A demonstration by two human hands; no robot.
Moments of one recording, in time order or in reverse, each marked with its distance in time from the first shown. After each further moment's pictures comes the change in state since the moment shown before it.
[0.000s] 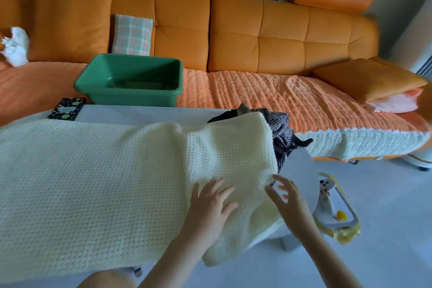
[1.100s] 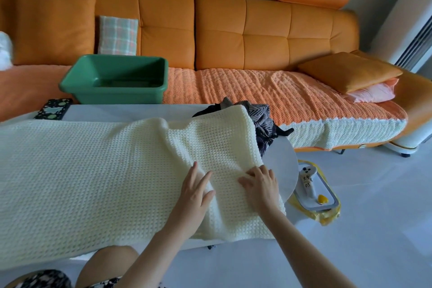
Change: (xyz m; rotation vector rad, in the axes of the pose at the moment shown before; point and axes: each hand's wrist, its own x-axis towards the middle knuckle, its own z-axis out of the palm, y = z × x) left_hand -0.015 -0.003 0.021 -0.285 0.055 0.029; right_hand 0.021 0.022 0.032 -0.444 0.112 -0.038
